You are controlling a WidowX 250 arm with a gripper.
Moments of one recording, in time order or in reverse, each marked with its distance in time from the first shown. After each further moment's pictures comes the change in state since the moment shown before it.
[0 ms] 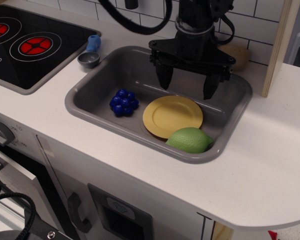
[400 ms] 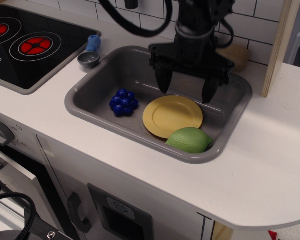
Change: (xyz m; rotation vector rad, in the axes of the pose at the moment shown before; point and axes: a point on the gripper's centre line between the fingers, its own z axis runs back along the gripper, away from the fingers) arm -0.006 0.001 -0.009 0.013 0.036 0.012
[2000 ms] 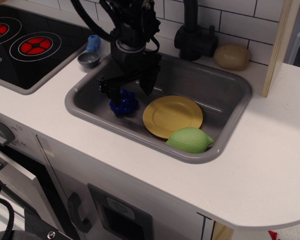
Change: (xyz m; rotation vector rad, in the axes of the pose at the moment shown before) arm 0.020 0.103 -0.069 0.108 -0.004 0.878
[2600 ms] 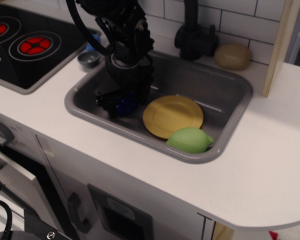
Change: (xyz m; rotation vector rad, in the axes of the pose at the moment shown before) arm 0.000 0.007 -0.025 0.009 -0.019 0.051
